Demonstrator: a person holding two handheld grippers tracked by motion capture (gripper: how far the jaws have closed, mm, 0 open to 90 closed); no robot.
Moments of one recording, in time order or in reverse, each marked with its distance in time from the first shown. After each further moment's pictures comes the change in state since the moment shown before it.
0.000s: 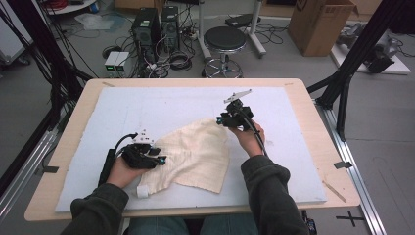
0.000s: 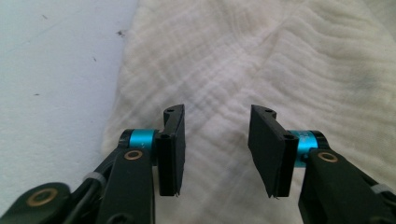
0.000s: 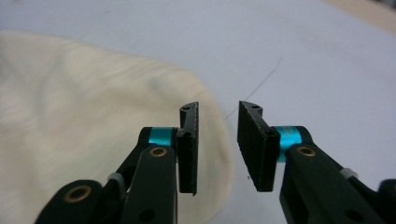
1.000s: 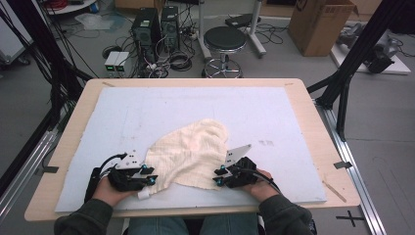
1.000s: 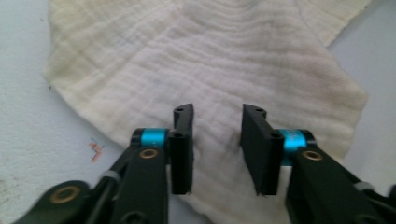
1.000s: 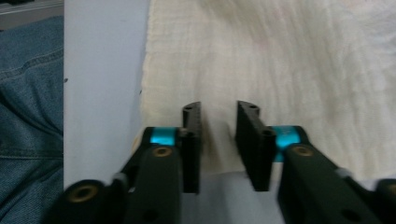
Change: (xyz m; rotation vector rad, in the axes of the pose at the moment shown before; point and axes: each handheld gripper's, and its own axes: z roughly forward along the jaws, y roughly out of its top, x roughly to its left) left arm -0.030 -0.046 -0.033 -0.030 -0.053 0.094; right arm 0.097 -0.104 -0.033 0.060 0.345 -0.329
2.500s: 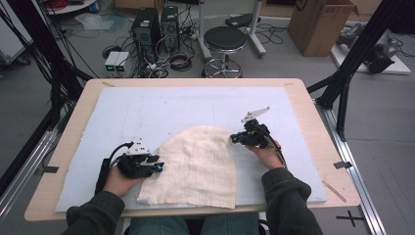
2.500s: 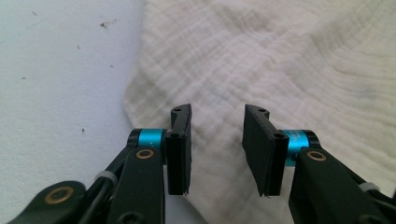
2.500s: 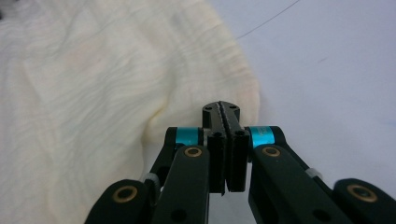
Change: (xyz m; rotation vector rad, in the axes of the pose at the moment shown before) left arm 0.017 0.023 0.023 -0.007 0.052 -0.056; right arm -0.115 0.003 -0.035 -0.043 -0.224 0.285
